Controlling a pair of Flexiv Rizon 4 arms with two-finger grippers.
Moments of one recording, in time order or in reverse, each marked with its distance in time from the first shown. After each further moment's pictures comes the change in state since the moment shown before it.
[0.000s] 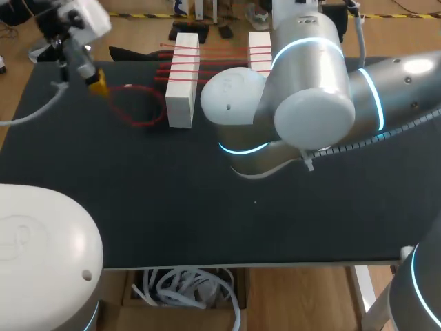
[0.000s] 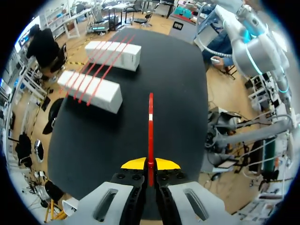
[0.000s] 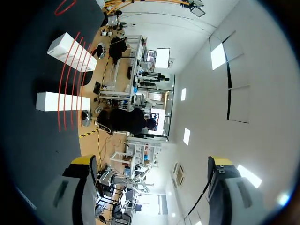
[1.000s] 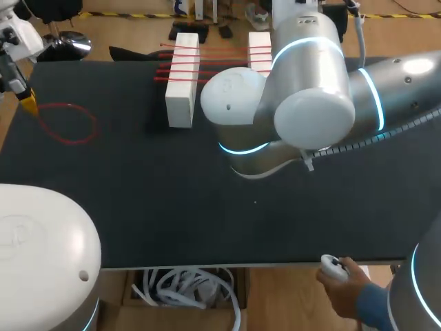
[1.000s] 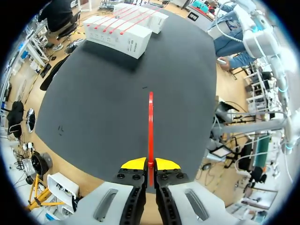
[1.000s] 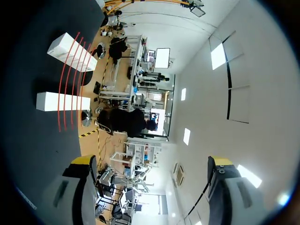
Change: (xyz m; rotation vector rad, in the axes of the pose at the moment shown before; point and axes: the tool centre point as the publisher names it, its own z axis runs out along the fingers) left arm -0.055 0.148 -0.004 -0.097 0.059 -0.145; right arm 0.000 0.000 0.000 0.000 0.000 0.000
